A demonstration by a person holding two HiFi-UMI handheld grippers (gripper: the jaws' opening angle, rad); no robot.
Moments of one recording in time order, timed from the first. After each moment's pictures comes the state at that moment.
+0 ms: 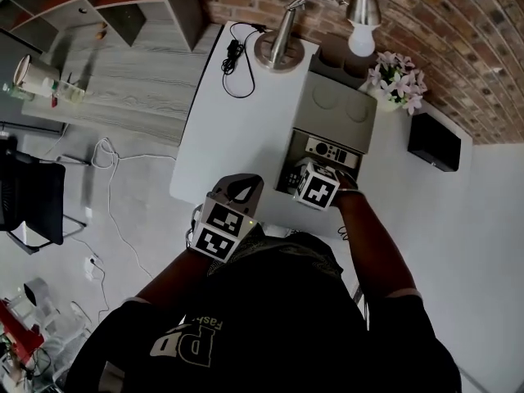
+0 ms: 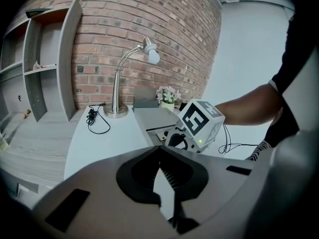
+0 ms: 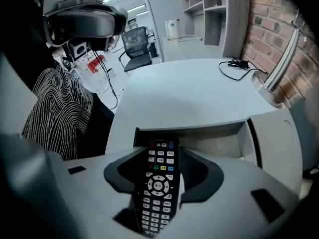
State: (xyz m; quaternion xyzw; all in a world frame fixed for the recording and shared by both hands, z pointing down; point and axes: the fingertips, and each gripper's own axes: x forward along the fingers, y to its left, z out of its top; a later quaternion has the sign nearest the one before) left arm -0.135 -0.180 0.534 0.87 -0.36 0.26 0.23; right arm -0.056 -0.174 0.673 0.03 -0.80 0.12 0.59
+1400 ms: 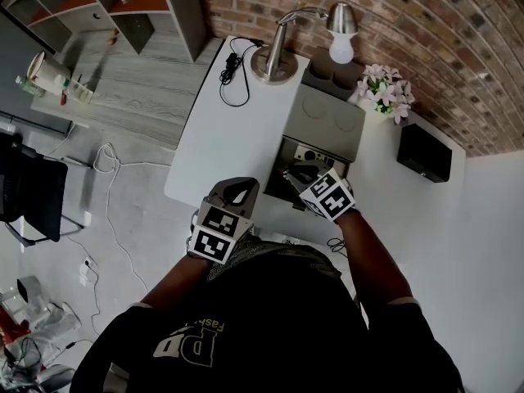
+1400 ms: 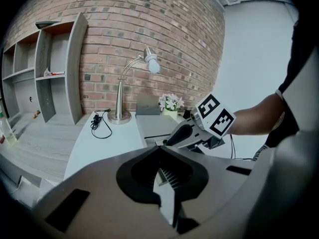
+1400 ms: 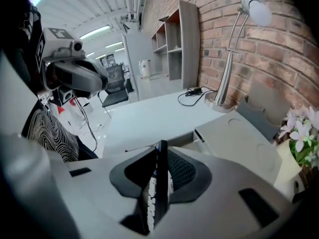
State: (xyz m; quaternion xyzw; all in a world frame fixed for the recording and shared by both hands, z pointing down) left arm -0.119 -0.174 0.513 0.85 -0.41 0.23 0.22; right arm -0.035 -0.218 0.610 0.21 -0.87 0.13 0.42
